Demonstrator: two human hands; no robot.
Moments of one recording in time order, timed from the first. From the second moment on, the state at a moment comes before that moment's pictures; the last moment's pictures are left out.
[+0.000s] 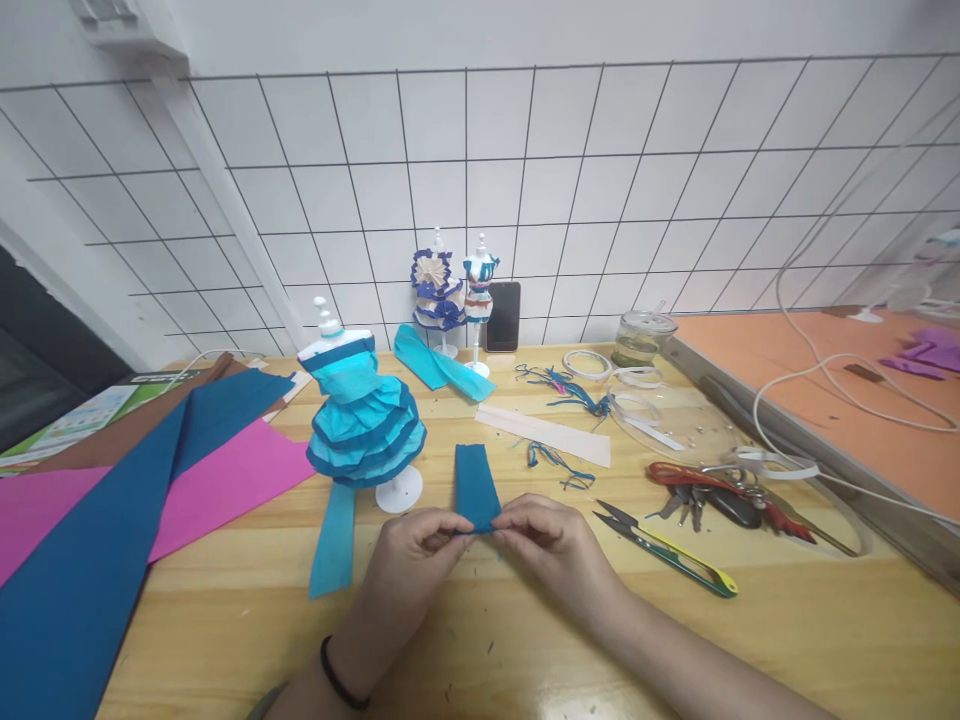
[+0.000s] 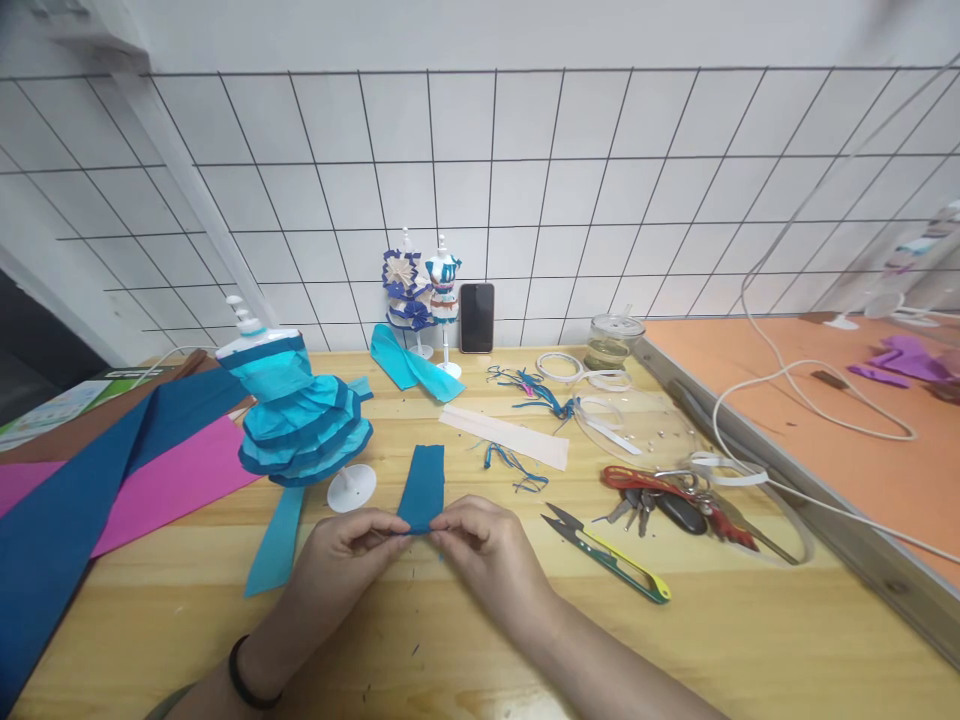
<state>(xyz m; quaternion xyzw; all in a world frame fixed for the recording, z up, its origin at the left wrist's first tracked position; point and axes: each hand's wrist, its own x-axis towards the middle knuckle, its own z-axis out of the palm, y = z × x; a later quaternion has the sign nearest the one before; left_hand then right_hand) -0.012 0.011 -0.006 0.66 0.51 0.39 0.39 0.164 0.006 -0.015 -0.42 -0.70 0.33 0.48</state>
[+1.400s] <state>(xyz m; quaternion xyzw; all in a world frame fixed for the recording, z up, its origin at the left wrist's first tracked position) -0.017 0.011 -0.006 0.69 0.51 0.38 0.34 0.165 0.006 -0.018 -0.45 -0.69 0.33 0.45</state>
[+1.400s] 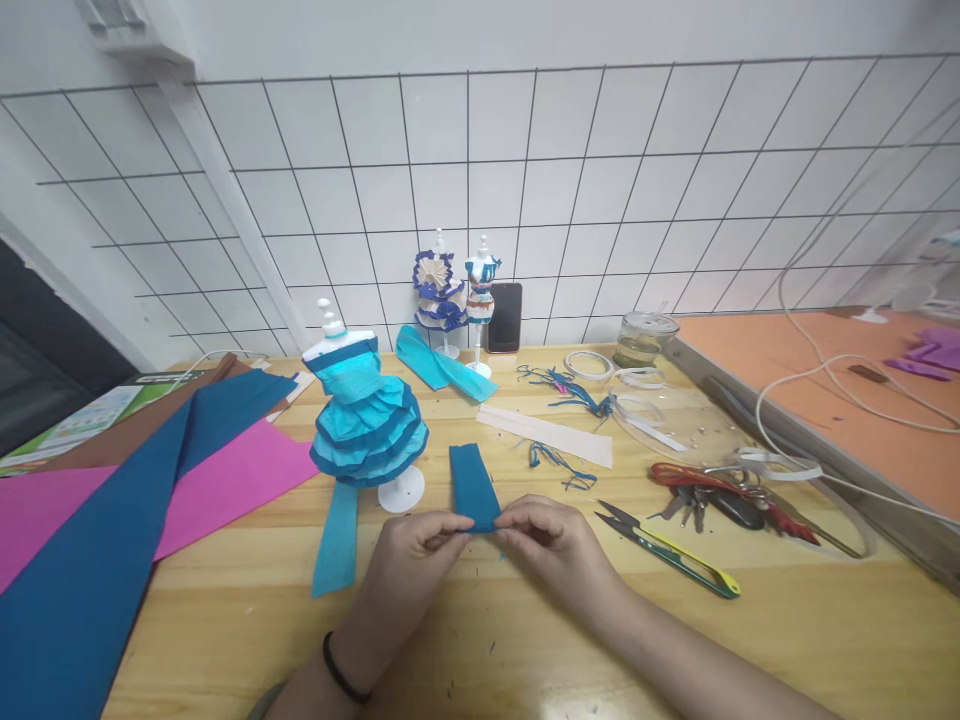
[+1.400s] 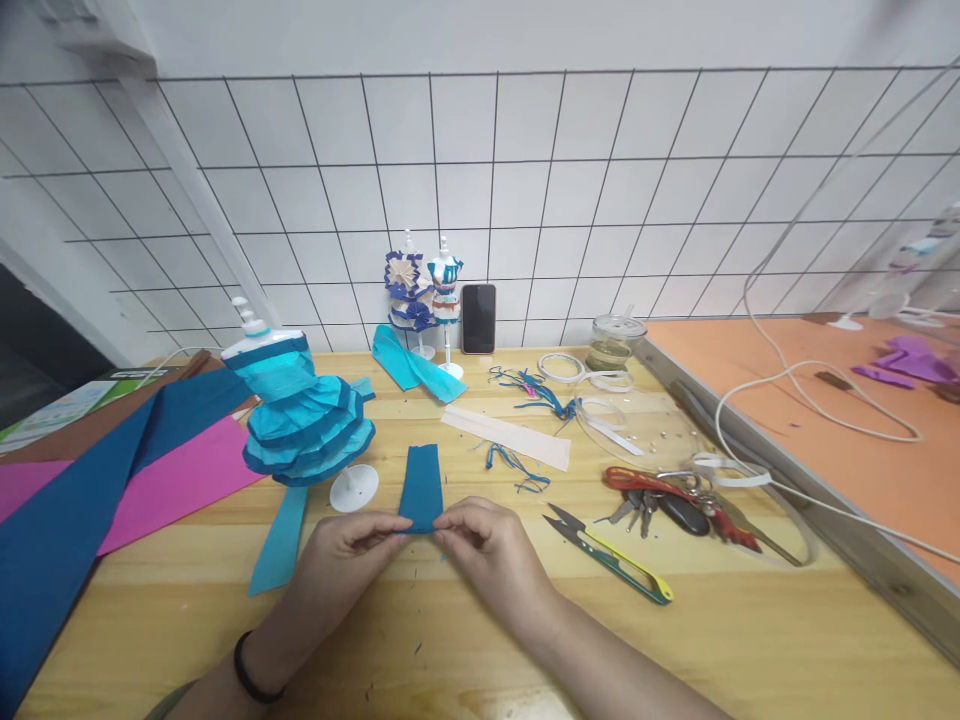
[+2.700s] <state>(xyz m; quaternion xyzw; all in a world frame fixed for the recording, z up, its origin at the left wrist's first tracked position) -0.012 0.013 0.000 0.56 0.52 0.38 0.52 0.162 0.006 -0.013 -0.46 -0.55 0.50 0.48</state>
